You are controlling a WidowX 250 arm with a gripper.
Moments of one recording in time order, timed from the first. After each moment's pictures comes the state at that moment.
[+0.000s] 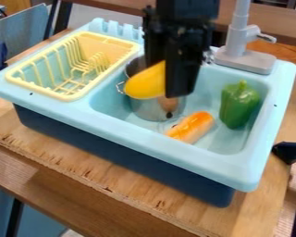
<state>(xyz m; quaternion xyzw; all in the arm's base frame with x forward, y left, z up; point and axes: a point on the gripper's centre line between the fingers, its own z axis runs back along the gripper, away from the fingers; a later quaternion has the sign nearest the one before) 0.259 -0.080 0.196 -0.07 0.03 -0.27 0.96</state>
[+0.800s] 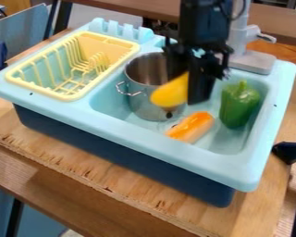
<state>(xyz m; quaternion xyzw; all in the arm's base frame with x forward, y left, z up) 0.306 -0.081 0.159 -0.06 0.02 -0.23 0.97</state>
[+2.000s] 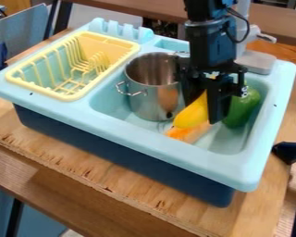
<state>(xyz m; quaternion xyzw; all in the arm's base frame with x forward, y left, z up) 0.324 -0.097 0.131 -0.12 0.00 -0.17 0.98</state>
